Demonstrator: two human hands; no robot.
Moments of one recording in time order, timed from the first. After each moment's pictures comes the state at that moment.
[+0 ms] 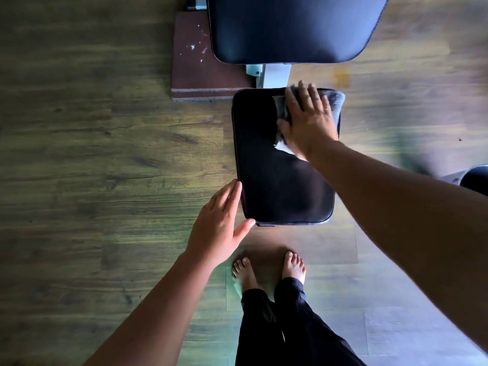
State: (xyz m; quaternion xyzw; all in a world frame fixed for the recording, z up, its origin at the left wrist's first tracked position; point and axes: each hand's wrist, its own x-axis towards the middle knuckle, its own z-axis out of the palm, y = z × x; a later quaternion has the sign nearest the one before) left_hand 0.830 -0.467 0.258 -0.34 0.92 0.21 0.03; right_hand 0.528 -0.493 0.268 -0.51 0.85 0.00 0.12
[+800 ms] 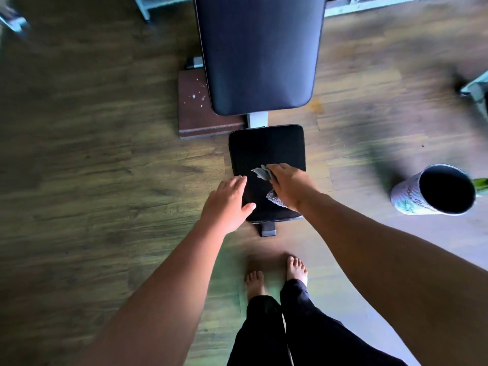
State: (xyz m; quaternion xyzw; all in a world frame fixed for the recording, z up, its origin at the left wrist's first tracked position) left_hand 0.781 -0.496 0.375 -0.32 0.92 0.18 0.12; right_hand 0.598 -0.401 0.382 -0.51 0.82 -0.12 0.24
